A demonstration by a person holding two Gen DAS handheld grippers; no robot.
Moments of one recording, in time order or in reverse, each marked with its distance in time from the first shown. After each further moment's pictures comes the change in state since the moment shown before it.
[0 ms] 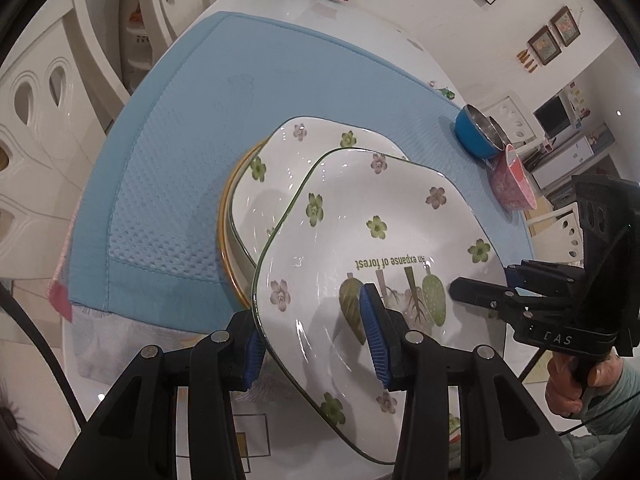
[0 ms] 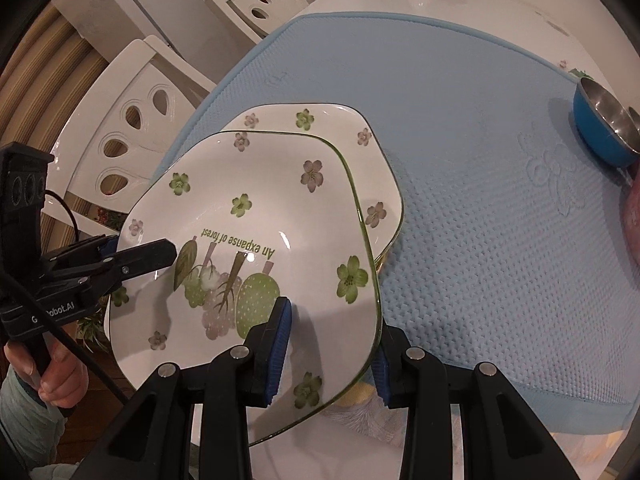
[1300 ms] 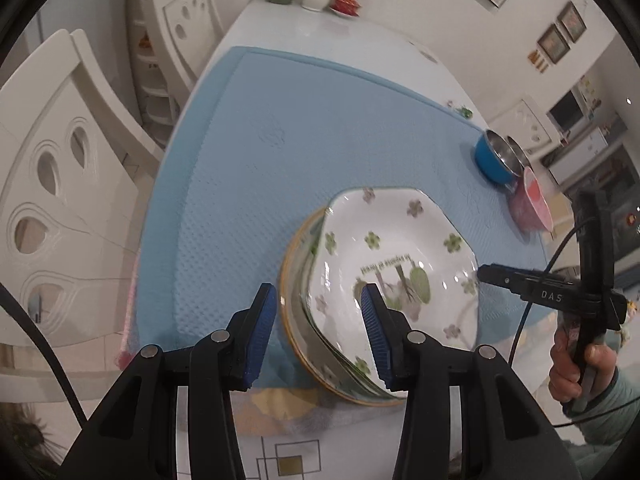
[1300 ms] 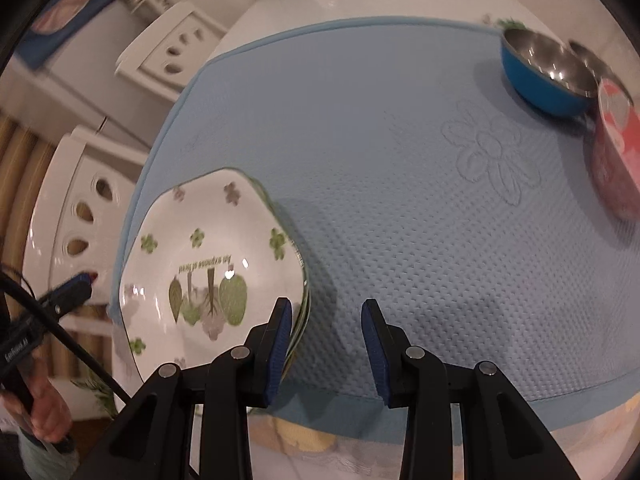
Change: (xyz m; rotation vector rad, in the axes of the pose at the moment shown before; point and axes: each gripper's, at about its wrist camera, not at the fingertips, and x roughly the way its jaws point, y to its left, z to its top) left arm -0.027 0.013 0.056 0.041 -0.026 0.093; right arm 0.006 -0.066 0.041 0.298 -0.049 -0.010
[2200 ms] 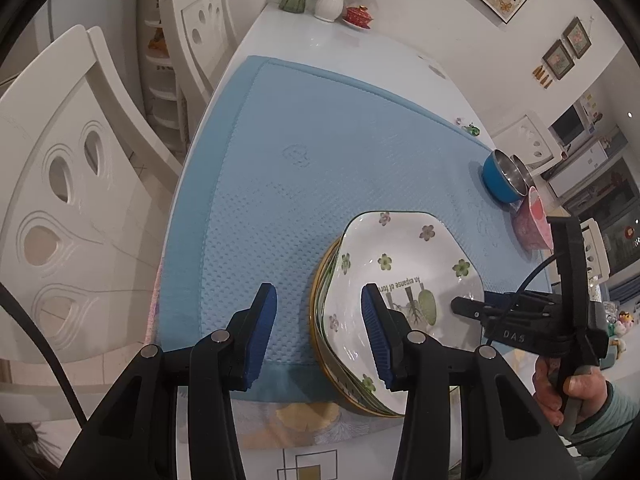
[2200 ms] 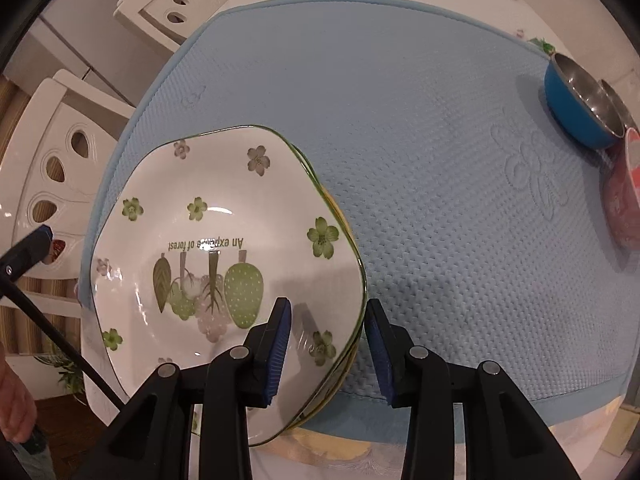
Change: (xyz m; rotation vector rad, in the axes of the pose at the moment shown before) left arm -0.005 0.024 0.014 -0.025 -0.023 -0.022; right arm 0.051 0.085 0.004 -0.126 0.084 -0.176
